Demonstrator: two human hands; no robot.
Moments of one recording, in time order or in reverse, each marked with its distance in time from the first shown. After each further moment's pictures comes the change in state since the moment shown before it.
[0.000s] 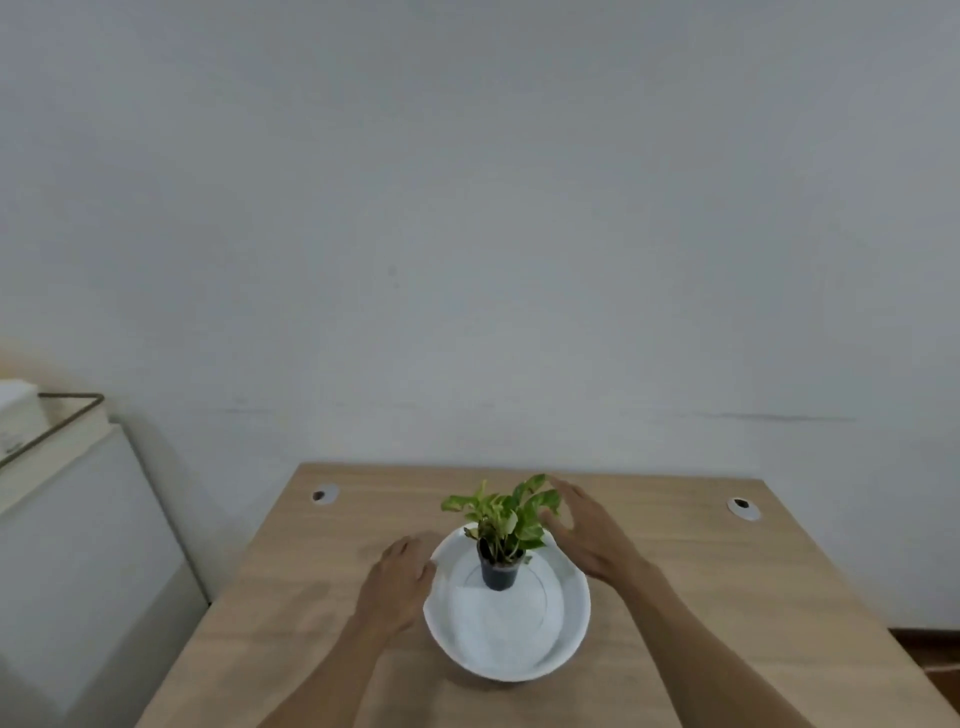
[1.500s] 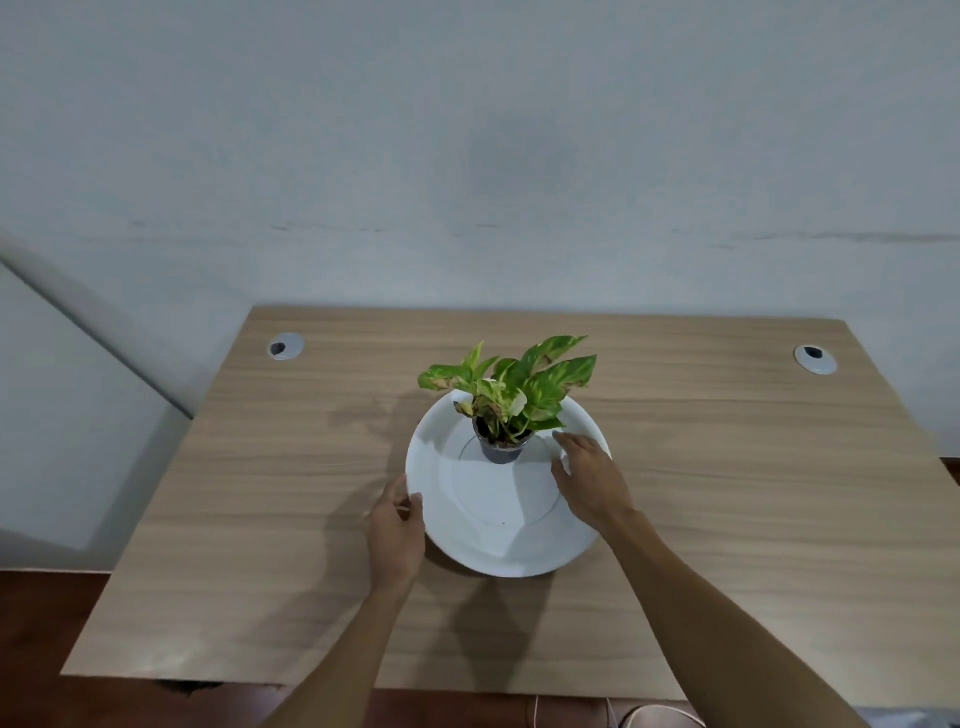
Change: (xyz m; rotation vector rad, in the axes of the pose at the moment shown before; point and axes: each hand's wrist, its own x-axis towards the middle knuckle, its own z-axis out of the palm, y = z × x) left_hand 0.030 -0.047 0.141 -0.571 0.256 -0.436; right_hand 0.056 0.142 0.171 -0.117 -0.040 0.090
